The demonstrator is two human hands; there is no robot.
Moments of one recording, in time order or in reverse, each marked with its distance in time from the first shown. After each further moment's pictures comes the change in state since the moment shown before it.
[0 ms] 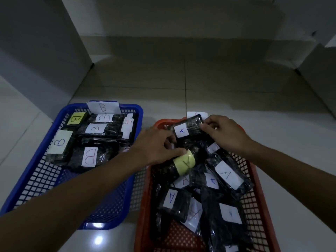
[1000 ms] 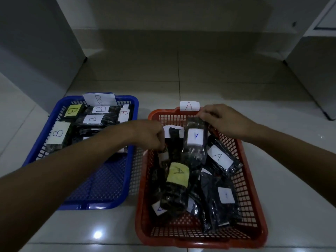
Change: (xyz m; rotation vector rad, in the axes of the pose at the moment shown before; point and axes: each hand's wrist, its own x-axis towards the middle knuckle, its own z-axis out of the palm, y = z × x) left_hand -0.015 0.019 -0.040 0.072 -0.460 -0.051; right_hand -0.036 -0.023 -0.028 -0.024 -0.143 -0.090
